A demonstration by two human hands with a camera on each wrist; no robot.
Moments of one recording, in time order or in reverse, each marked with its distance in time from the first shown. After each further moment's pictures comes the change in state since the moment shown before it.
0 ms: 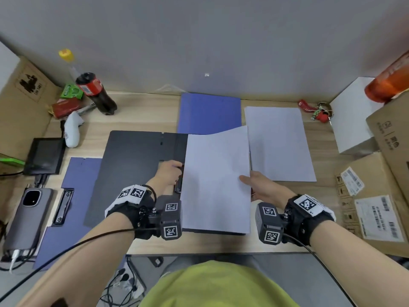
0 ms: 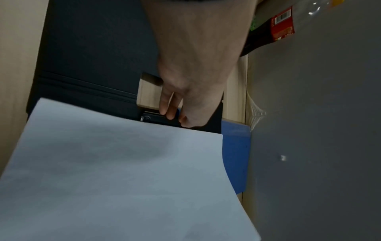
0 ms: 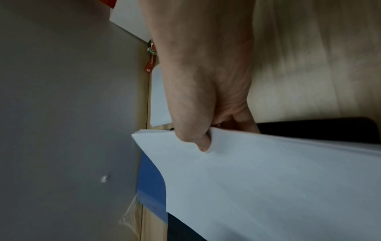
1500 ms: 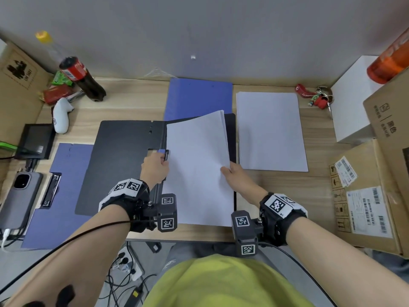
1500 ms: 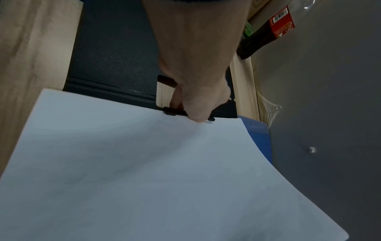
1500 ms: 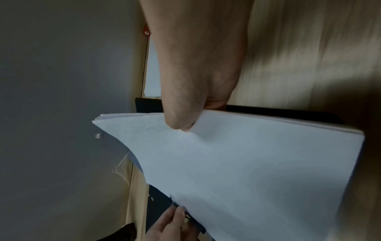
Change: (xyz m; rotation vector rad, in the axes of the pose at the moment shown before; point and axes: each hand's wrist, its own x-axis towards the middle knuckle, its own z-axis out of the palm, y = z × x) left_hand 0.003 -0.027 0.033 0.426 0.290 0.042; right_hand 0.005 0.023 0.008 -0.178 0.109 -0.196
